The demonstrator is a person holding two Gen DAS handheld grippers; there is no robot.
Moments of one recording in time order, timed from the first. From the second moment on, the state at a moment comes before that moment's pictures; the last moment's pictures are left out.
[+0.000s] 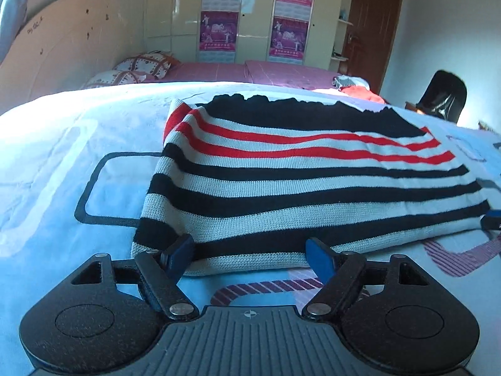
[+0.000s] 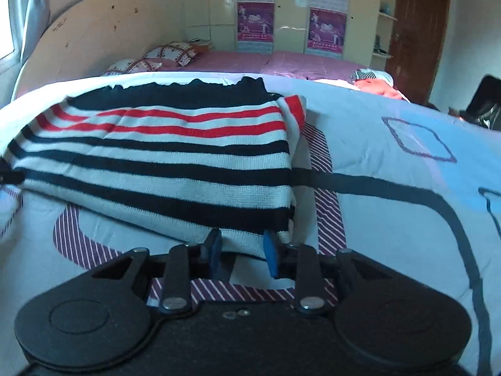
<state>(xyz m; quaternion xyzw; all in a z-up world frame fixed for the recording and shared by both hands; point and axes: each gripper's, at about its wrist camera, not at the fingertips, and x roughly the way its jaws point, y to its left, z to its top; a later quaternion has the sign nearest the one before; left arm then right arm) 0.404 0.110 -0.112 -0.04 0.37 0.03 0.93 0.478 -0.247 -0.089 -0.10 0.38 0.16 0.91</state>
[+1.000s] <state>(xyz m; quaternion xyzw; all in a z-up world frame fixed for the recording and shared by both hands) 0.404 0.173 -0.162 -0.43 0.23 0.03 0.87 0.504 -0.149 -0.053 0.01 0.31 0.22 0.92</state>
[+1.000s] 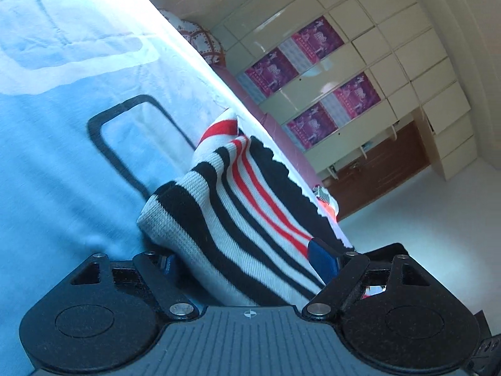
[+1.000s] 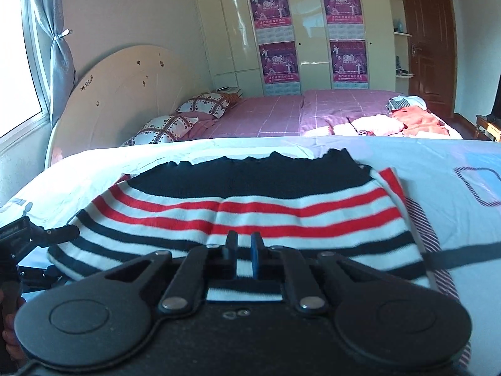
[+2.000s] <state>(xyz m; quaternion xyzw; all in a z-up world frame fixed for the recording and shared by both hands) 0.454 0.181 -0.169 -0.45 0.22 0.06 0.86 0.536 -0.107 -0.102 -0.05 0.33 0.26 0.91</state>
